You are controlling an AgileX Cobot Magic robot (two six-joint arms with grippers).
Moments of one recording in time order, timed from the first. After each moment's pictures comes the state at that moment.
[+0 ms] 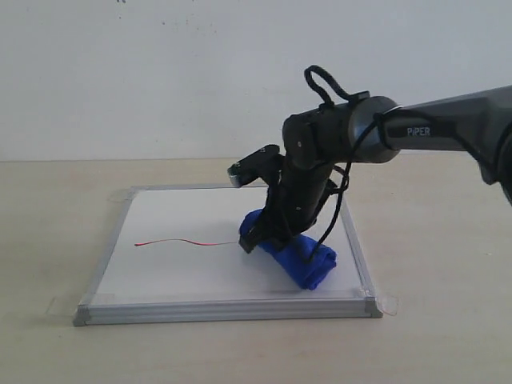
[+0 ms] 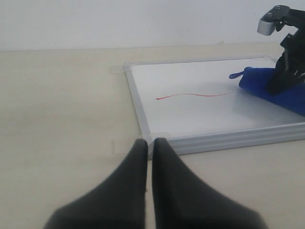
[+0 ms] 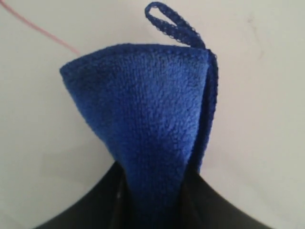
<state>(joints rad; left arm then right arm) -0.05 0.00 0.00 -0.03 0.34 -0.01 0.54 2.25 -1.70 0.00 0.75 -0.20</state>
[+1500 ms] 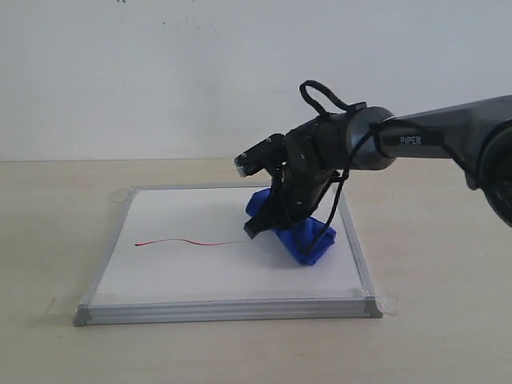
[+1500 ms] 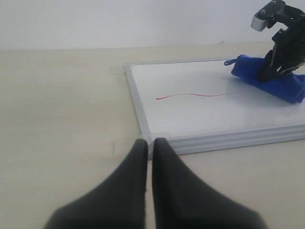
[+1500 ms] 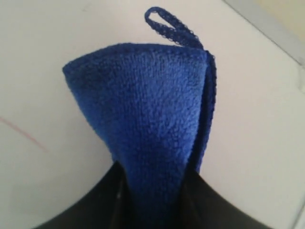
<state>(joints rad) -0.05 0.00 0.00 -0.03 0.34 -0.01 0.52 2.31 -1.73 -0.14 0.58 -0.08</state>
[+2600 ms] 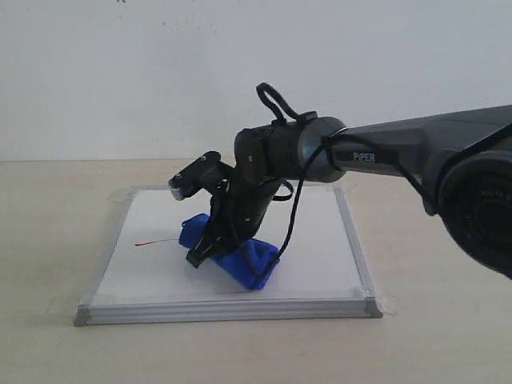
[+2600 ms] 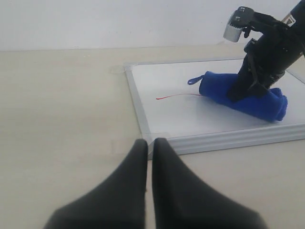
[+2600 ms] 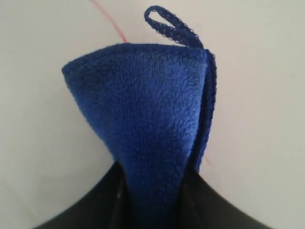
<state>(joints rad) -0.05 0.00 0.00 -0.03 0.34 -0.01 0.65 2.34 -1.82 0.13 0.67 -0.39</state>
